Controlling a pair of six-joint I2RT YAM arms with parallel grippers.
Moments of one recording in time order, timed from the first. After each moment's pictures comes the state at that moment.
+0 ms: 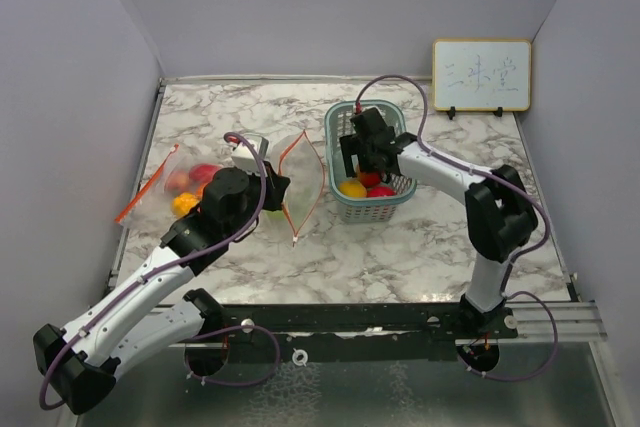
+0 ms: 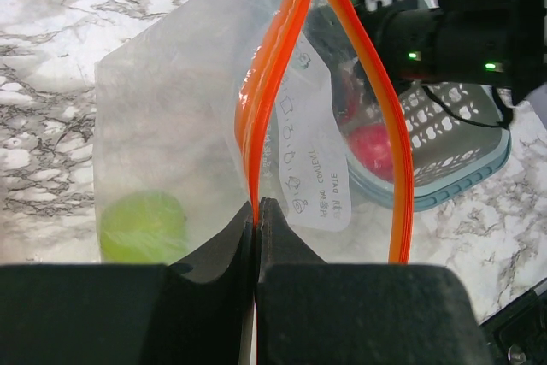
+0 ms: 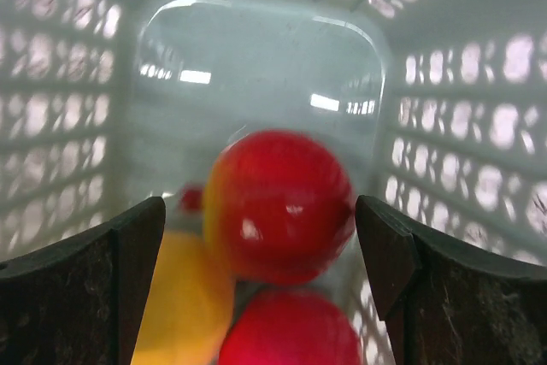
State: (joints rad) left arm -0.70 0.81 0.76 -0.24 -0.18 -0.41; right arm 0.61 1.79 1.32 -0.42 0.28 0.27
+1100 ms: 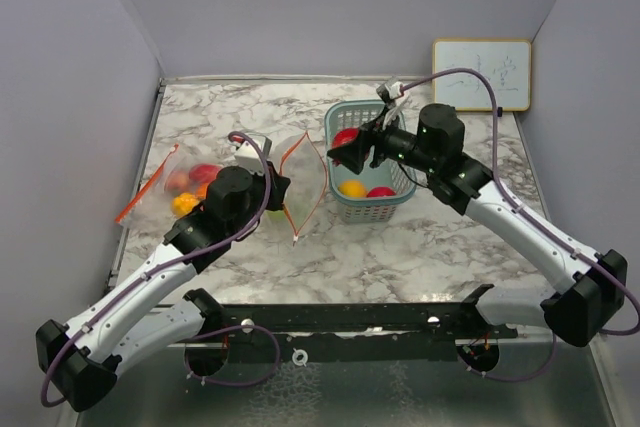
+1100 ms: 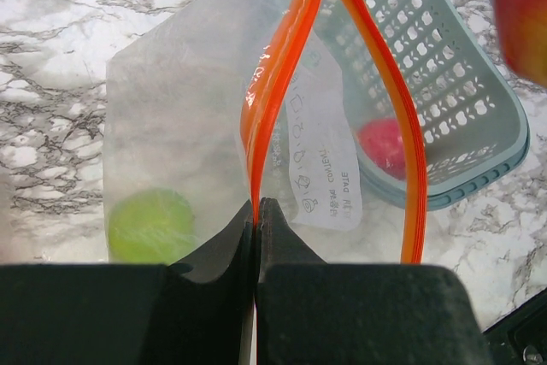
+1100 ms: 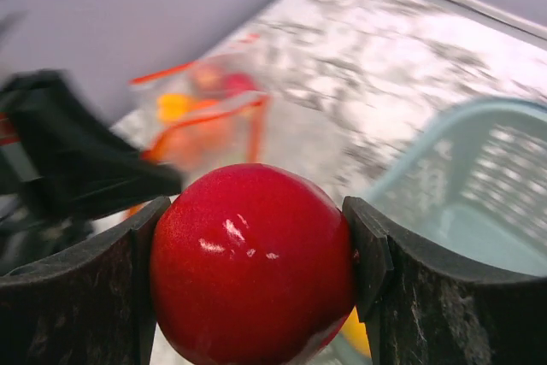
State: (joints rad) left arm -0.70 0.83 0.76 -0.24 -0.19 -0.39; right arm 0.61 1.29 1.15 -0.07 -0.27 0.21
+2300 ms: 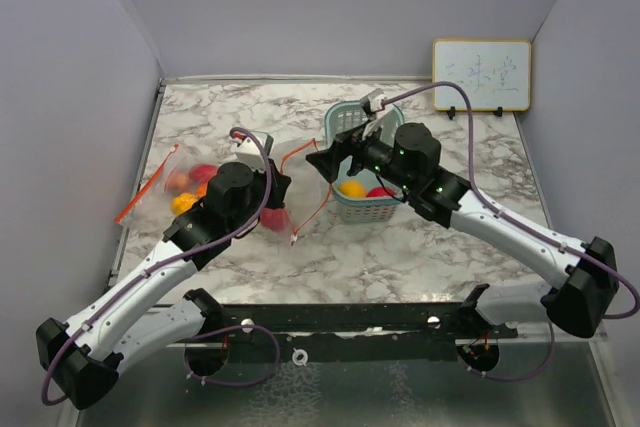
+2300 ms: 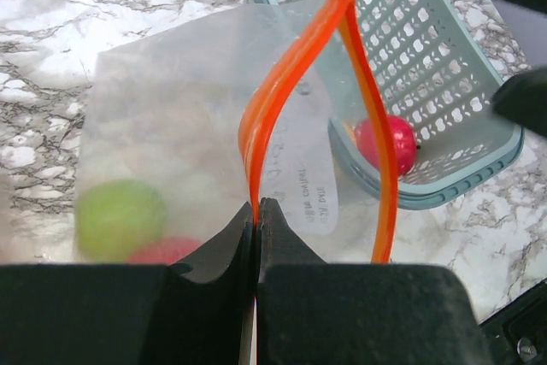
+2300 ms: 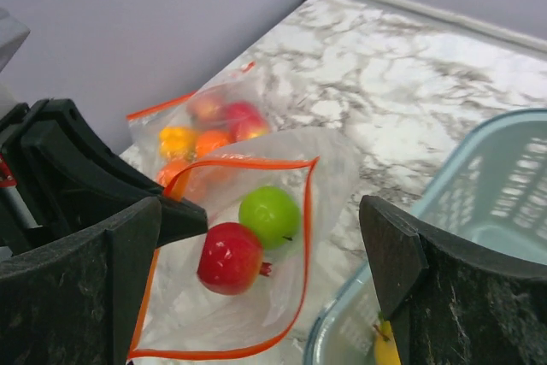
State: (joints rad) left arm -0.69 0.85 0.79 -0.26 -0.17 -0.40; right arm 0.81 1.33 1.07 0.18 -0.12 0.28
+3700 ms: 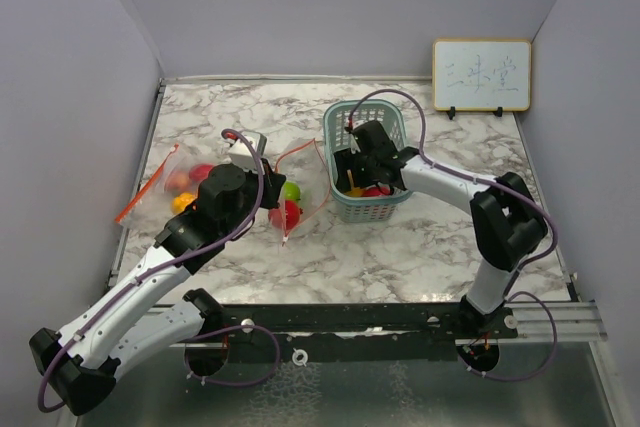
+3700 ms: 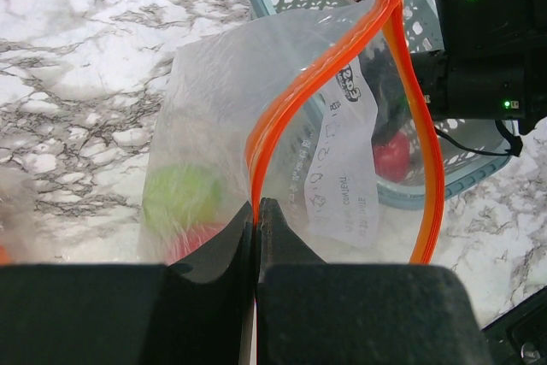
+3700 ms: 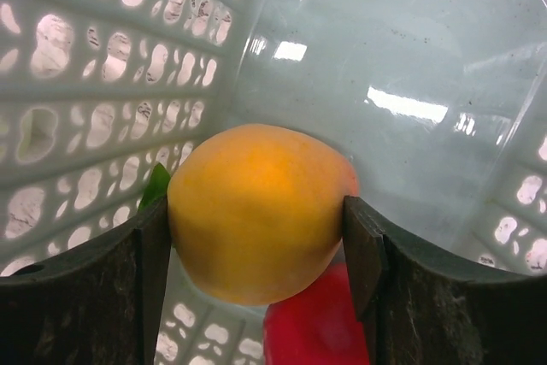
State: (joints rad) left arm -0.69 0.81 0.81 -0.31 -0.19 -0.37; right arm 0.63 1.78 1.21 -0.28 0.04 0.24
